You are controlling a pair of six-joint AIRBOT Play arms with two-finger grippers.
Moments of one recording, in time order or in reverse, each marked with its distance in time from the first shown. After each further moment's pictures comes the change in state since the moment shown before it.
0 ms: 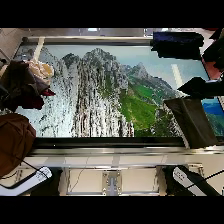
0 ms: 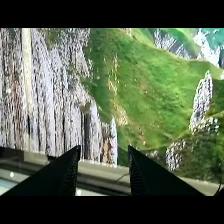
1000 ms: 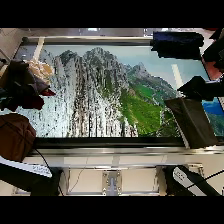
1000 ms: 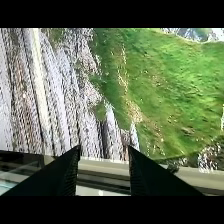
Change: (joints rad) left arm -0.063 -0.513 0.314 -0.085 0.107 0.031; right arm 0.000 0.000 0.001 0.006 0.005 0.113
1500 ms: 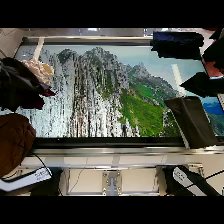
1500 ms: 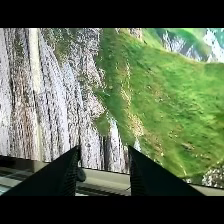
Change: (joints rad) left arm -0.066 0.473 0.038 -0.161 -0.192 0.074; right arm 0.000 0.000 0.105 0.003 -0.029 -0.031
